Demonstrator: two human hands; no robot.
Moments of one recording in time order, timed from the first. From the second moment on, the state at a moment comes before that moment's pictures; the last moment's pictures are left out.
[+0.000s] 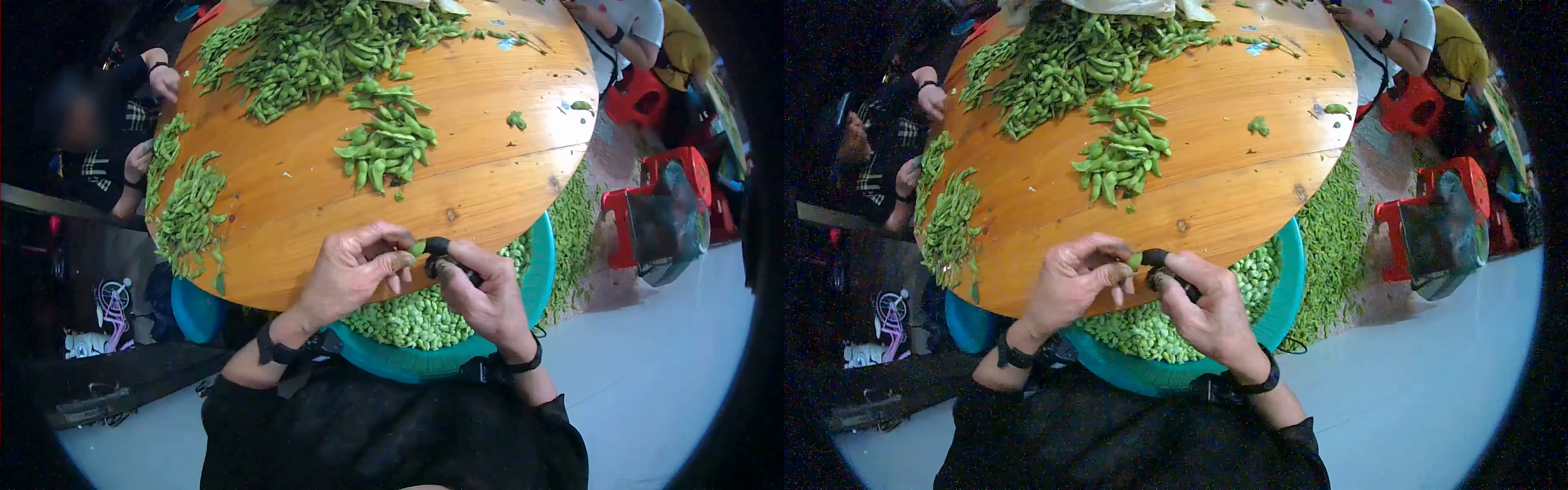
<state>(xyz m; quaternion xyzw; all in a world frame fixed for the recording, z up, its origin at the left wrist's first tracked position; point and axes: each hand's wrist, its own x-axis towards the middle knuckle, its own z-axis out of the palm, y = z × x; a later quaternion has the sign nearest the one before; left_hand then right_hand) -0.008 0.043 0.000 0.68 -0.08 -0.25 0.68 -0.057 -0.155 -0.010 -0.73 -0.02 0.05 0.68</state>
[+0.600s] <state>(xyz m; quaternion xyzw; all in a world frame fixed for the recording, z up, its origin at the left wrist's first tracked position) -0.020 0.028 -0.007 0.67 -0.04 -0.25 0.70 -0.056 -0.164 -0.012 -0.62 0.01 0.15 0.77</state>
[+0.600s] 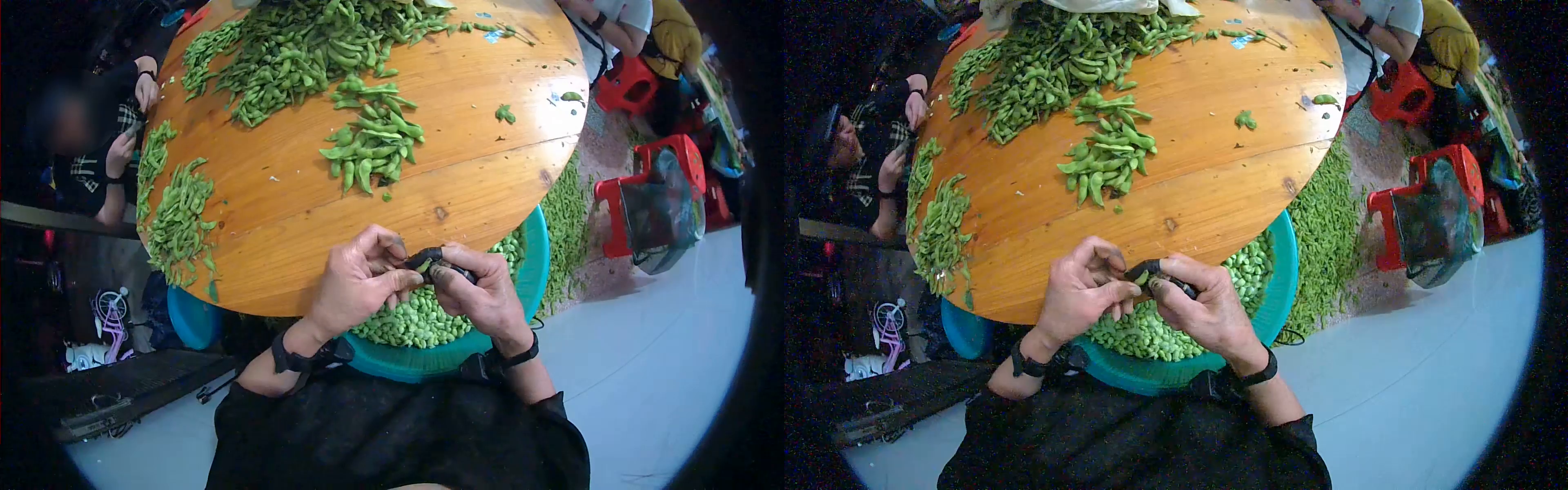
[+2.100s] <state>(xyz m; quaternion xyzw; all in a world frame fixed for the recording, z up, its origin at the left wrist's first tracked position) -0.027 0.009 -0.015 0.84 -0.23 -0.02 0.49 -0.049 -0.163 -0.018 -0.55 0.08 0.15 0.82</state>
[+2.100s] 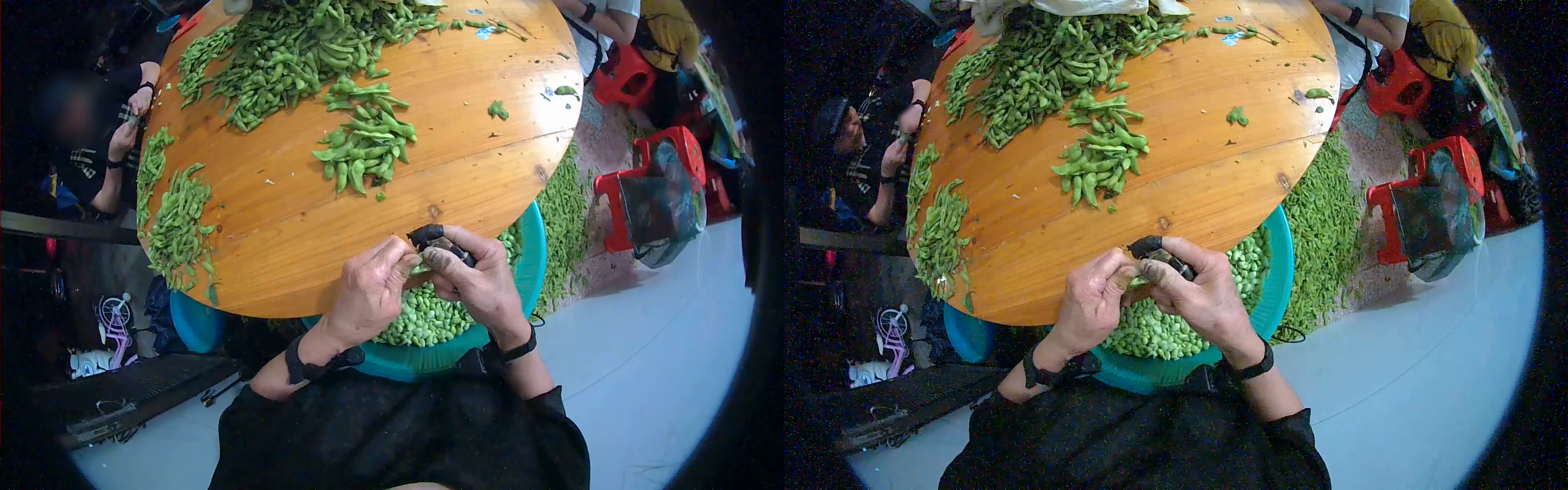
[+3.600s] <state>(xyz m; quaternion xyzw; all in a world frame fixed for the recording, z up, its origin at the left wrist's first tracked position) -0.029 0.020 -0.028 0.58 -0.11 -0.25 0.76 -0.055 -0.161 -0.022 -0.49 0.06 0.13 0.86</state>
